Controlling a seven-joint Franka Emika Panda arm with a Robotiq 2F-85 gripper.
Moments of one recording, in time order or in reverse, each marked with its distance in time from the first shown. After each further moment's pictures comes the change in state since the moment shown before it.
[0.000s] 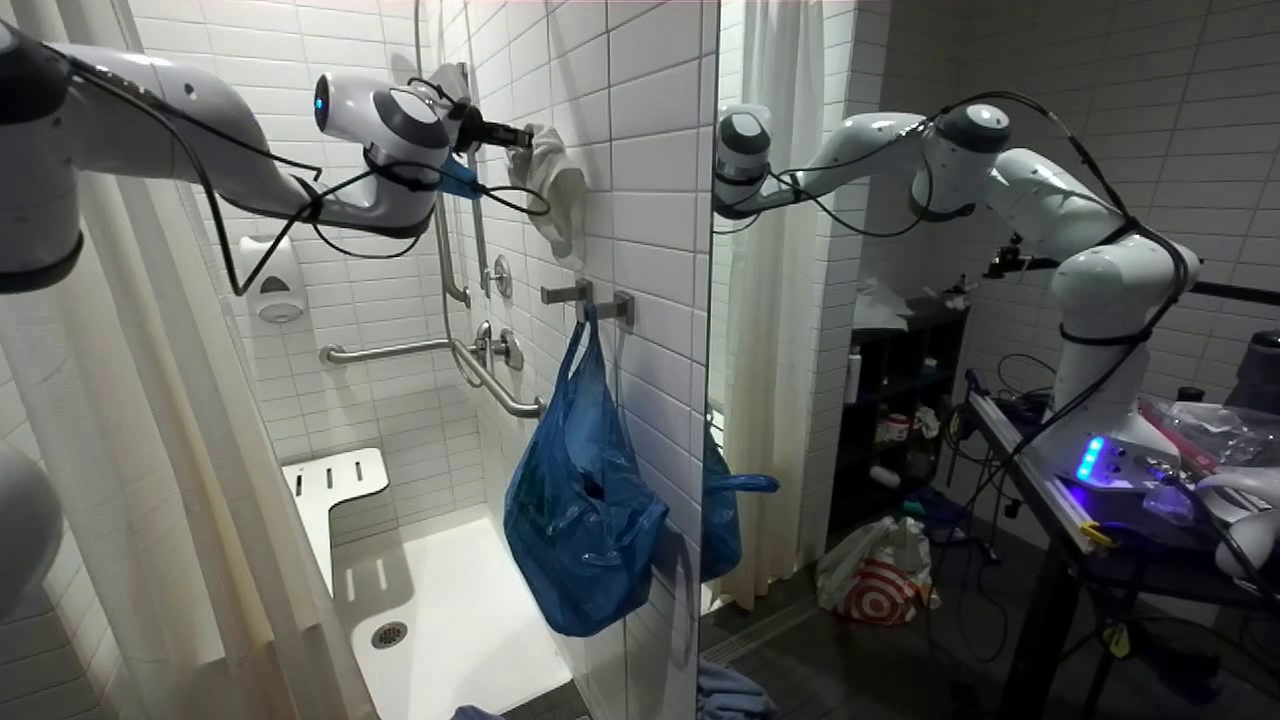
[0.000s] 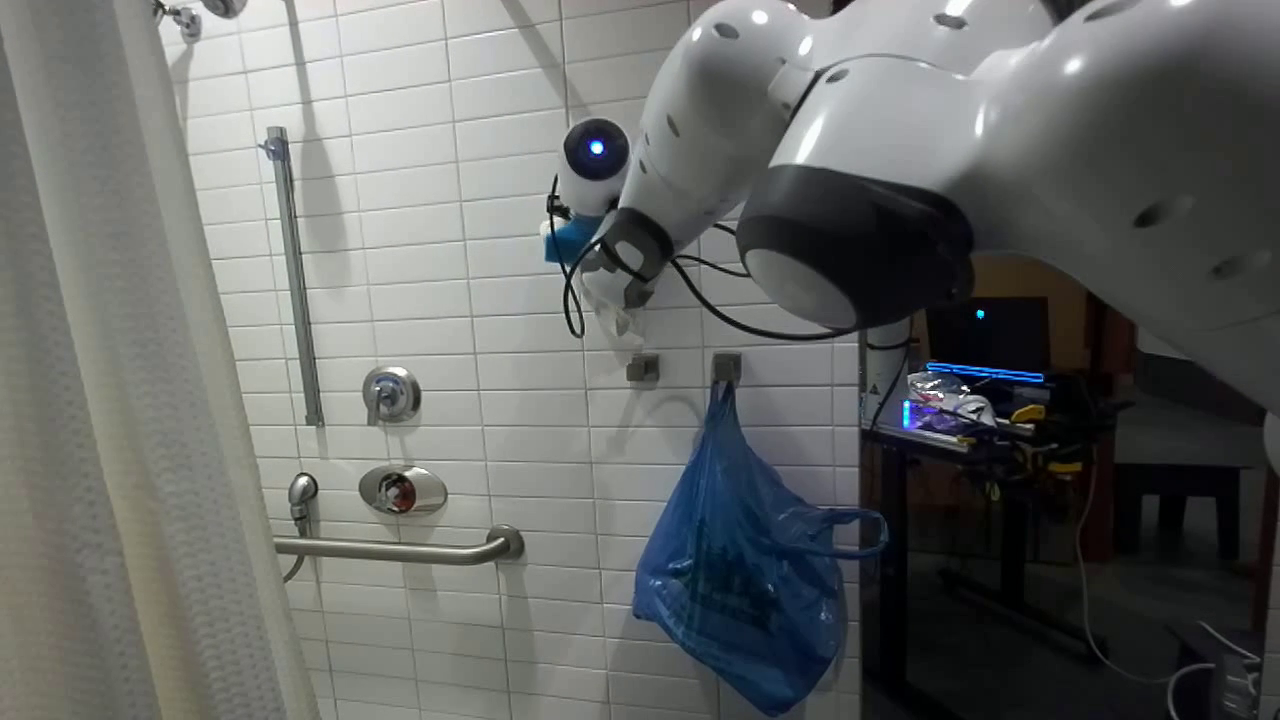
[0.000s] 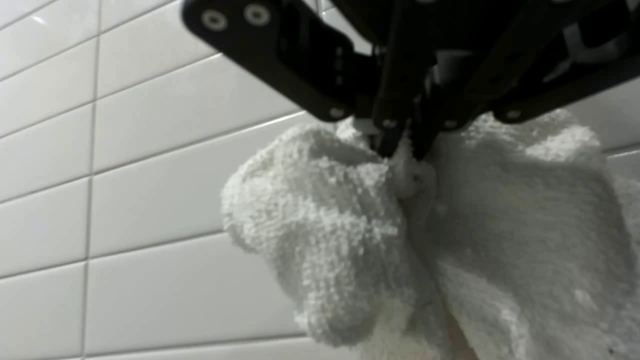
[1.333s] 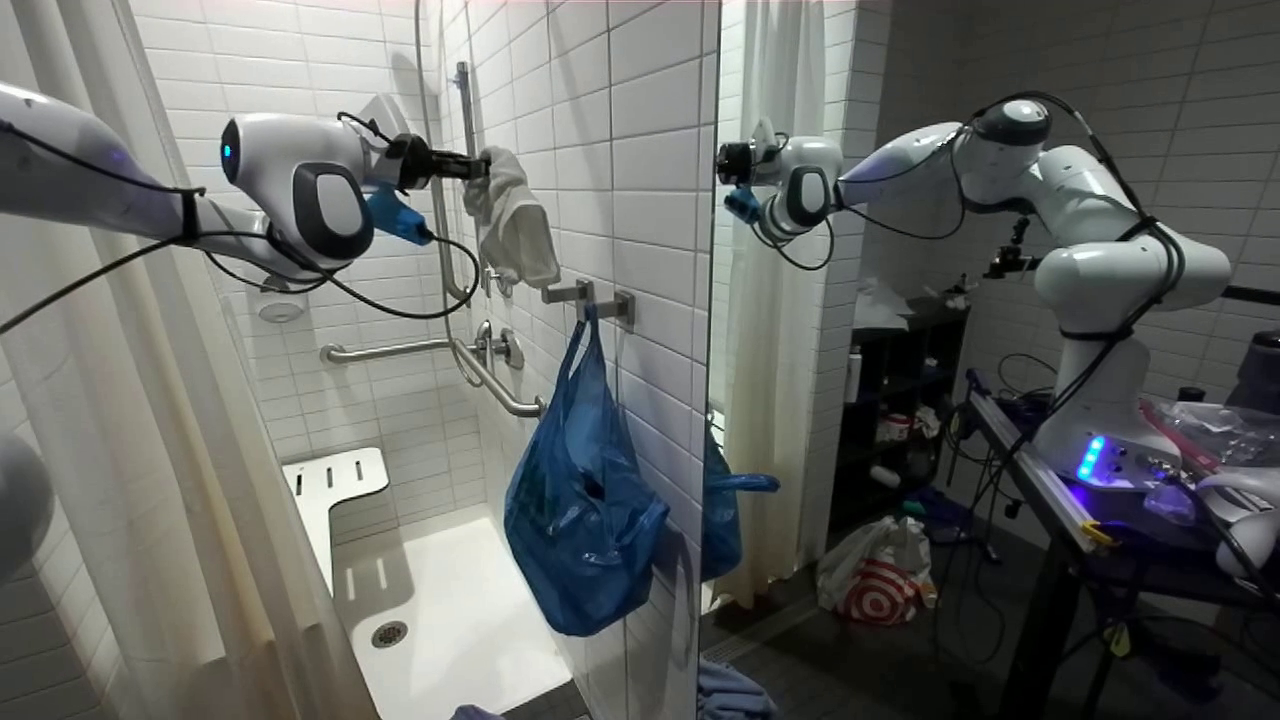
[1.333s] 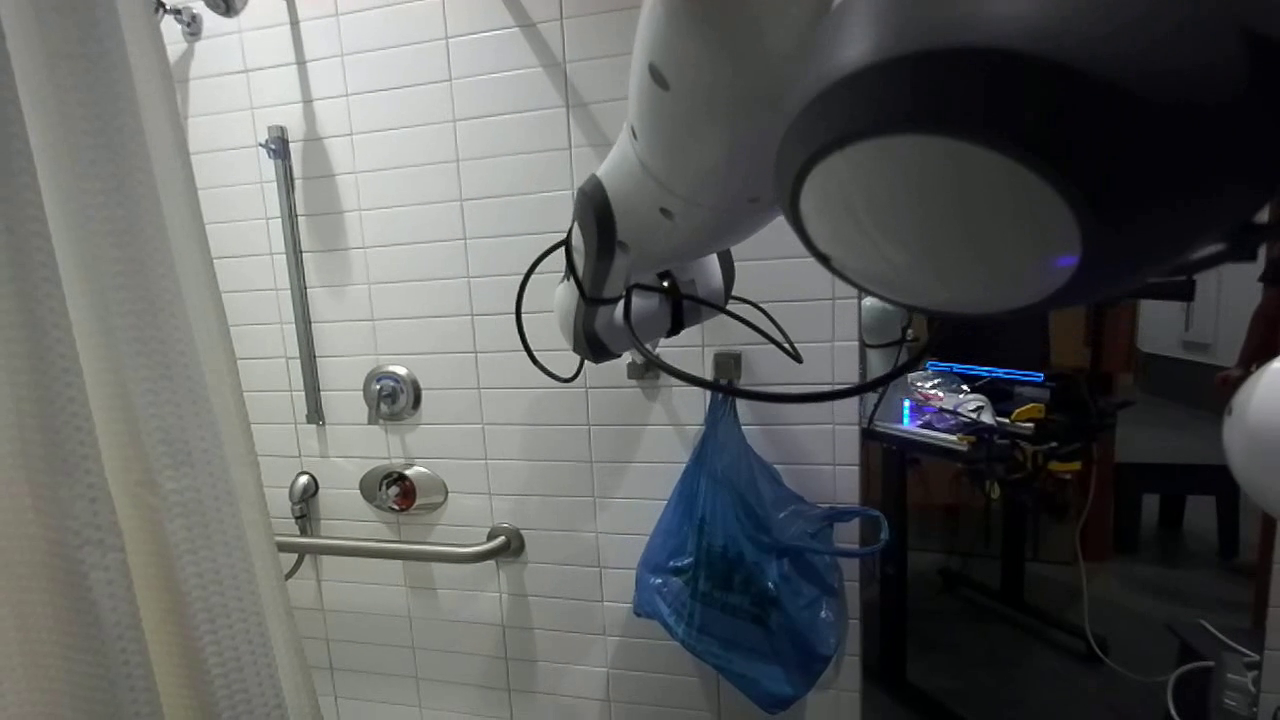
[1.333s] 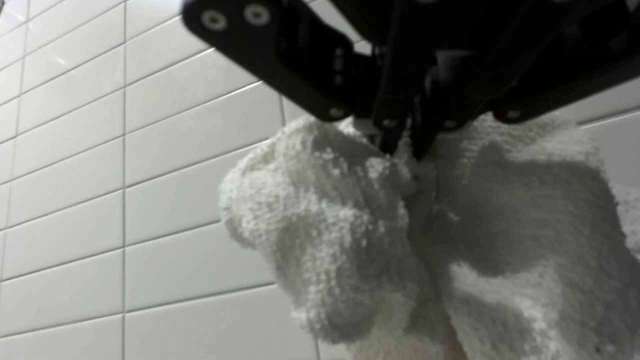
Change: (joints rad) arm 0.453 -0.018 -0.104 -0.584 0.730 0.313 -0.648
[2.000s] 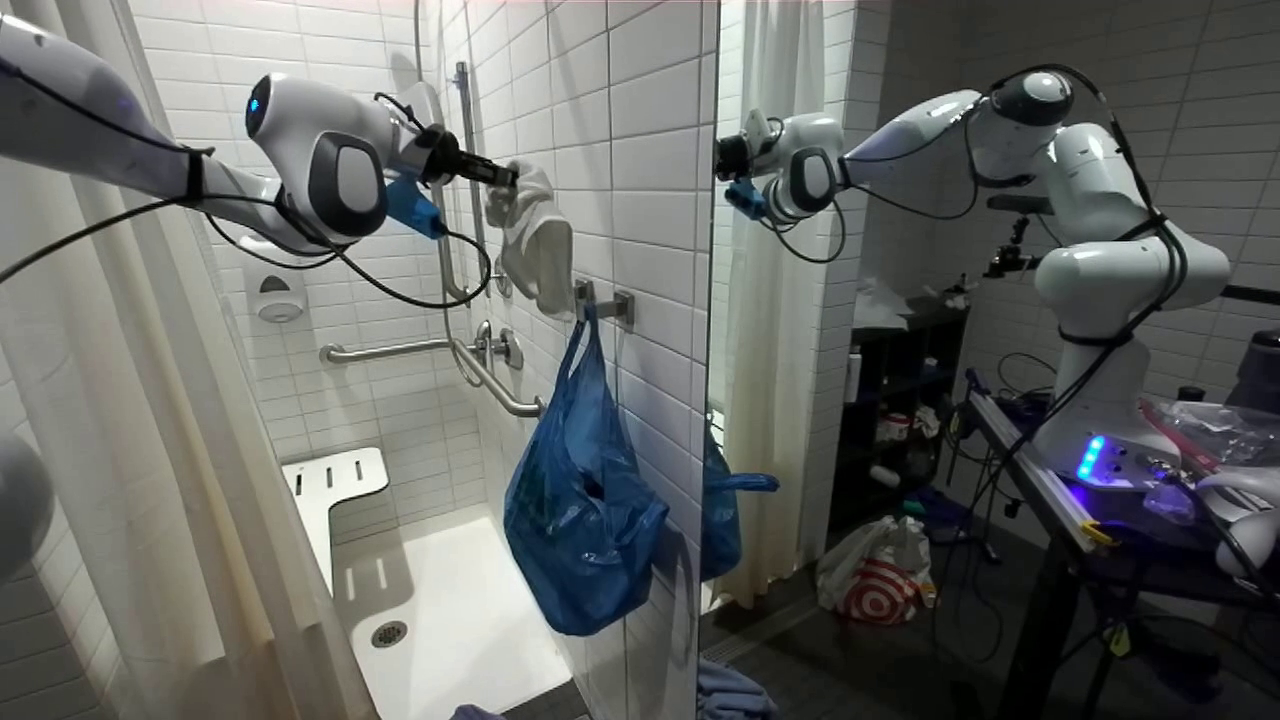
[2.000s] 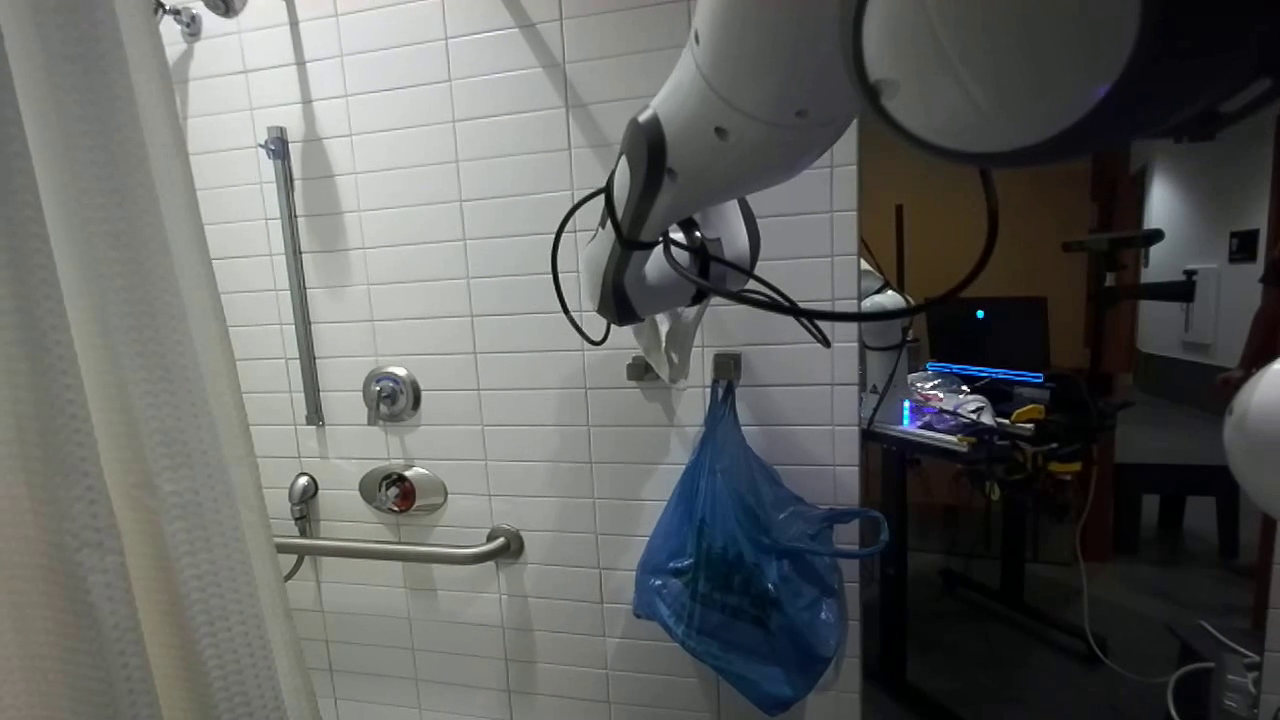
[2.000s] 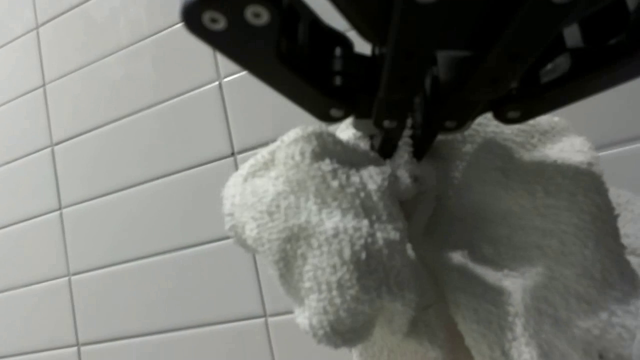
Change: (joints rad) arm -0.010 -0.174 0.002 -0.016 -0.103 -0.138 -0.005
